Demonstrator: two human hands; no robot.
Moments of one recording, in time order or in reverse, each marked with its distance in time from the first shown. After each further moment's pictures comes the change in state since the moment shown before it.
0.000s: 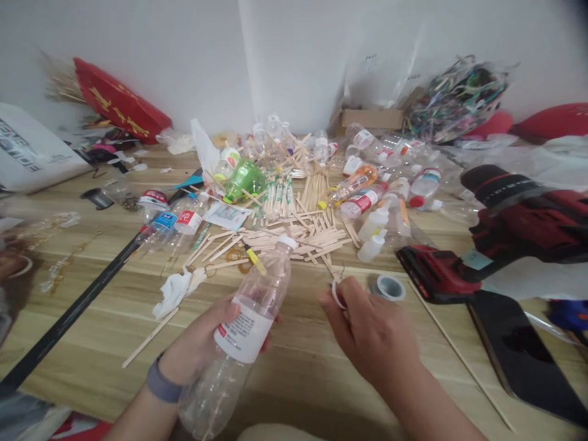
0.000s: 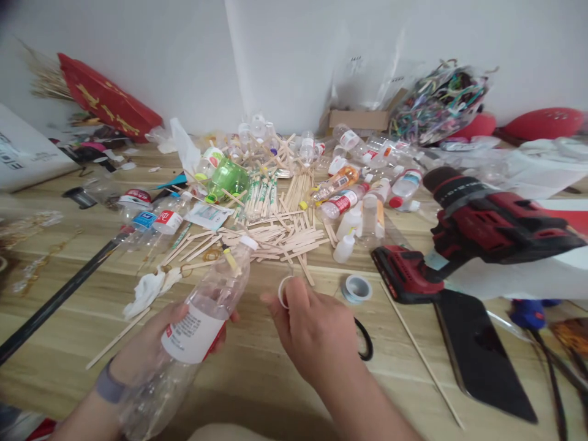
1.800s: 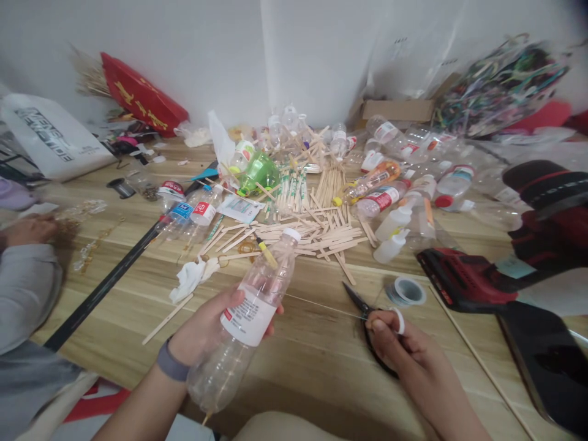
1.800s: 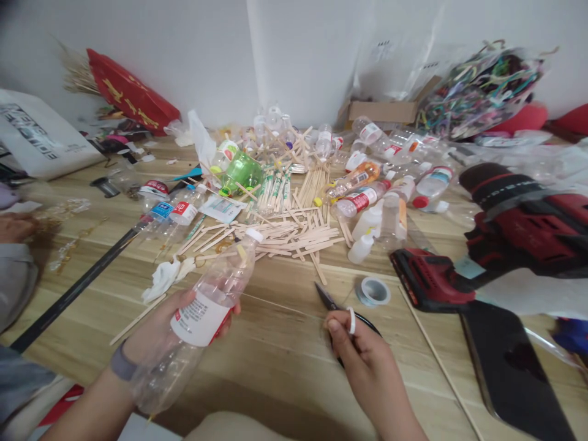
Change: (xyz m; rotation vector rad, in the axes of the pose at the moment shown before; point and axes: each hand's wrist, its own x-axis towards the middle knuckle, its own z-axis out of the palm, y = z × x) left_hand -0.003 0.000 -0.013 -0.079 0.002 -0.010; right_hand -0.082 0.034 0.009 0.898 -0.436 0.814
